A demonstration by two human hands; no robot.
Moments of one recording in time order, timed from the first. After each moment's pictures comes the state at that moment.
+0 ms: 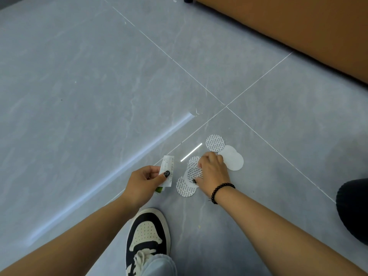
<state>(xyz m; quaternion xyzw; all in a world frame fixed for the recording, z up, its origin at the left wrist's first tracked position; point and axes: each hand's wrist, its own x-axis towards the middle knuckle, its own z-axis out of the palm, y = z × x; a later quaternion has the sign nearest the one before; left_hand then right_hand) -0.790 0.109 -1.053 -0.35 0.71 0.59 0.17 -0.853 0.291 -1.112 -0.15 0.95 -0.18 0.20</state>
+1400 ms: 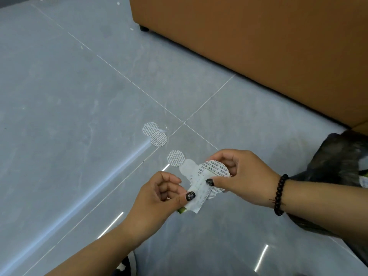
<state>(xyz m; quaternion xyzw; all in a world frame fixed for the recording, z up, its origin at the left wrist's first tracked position) -0.801 0.209 -0.980 -0.15 0.67 0.70 0.20 -0.860 0.408 -0.932 -0.02 0.82 -0.49 0.28</state>
